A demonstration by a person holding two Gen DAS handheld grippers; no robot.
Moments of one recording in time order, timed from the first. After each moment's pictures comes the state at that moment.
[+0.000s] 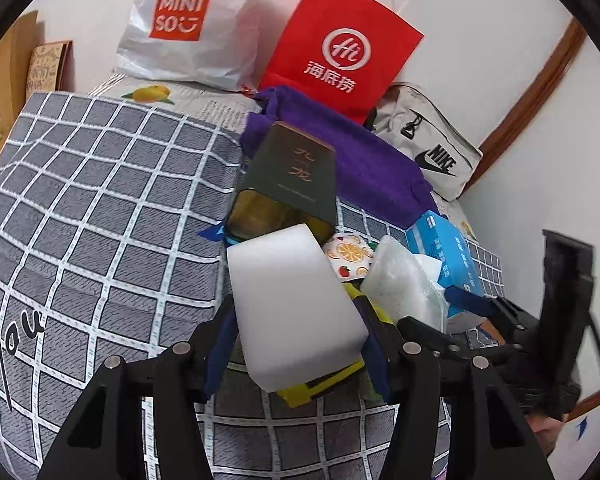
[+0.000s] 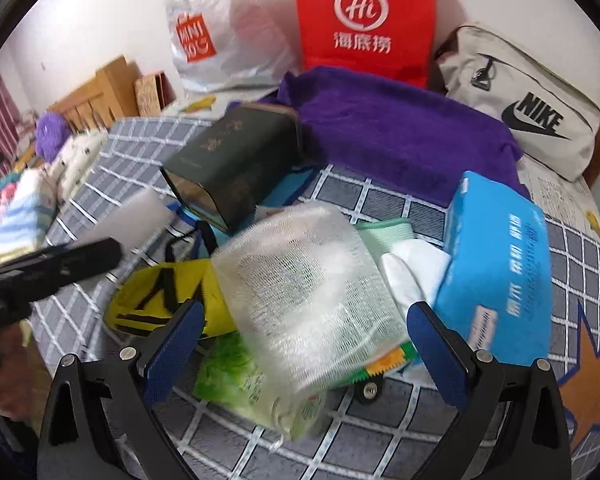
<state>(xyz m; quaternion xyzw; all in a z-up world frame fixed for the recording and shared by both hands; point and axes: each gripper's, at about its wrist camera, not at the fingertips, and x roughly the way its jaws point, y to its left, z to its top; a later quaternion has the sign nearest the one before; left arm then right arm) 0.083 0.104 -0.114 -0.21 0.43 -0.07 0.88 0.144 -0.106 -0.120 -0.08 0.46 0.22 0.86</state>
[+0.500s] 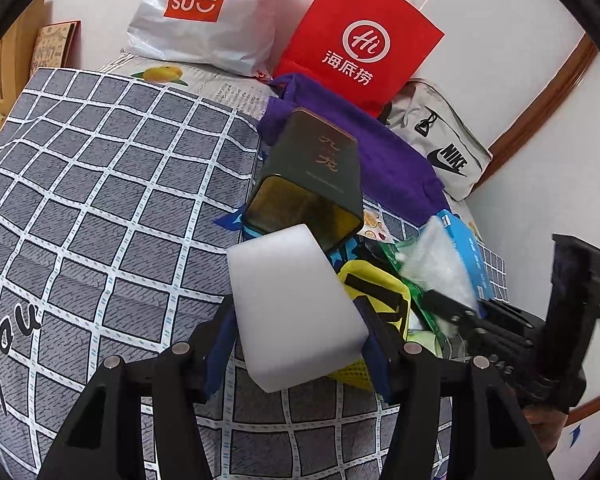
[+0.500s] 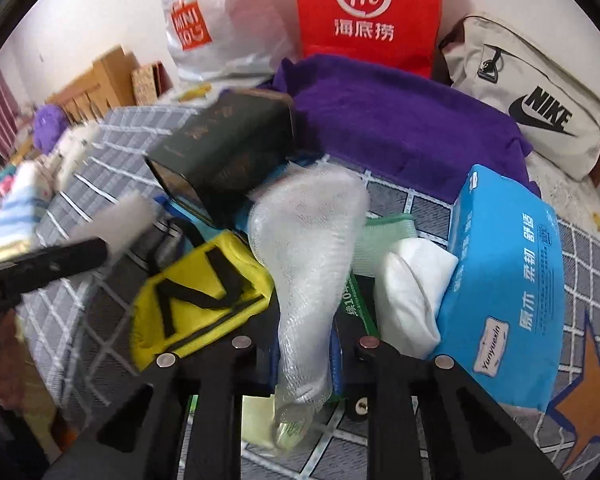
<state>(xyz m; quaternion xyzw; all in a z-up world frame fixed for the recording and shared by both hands) 0.090 0.114 -0.131 -0.22 0.44 -0.07 0.87 0.151 -0.113 -0.125 -0.07 0.46 0.23 0.86</state>
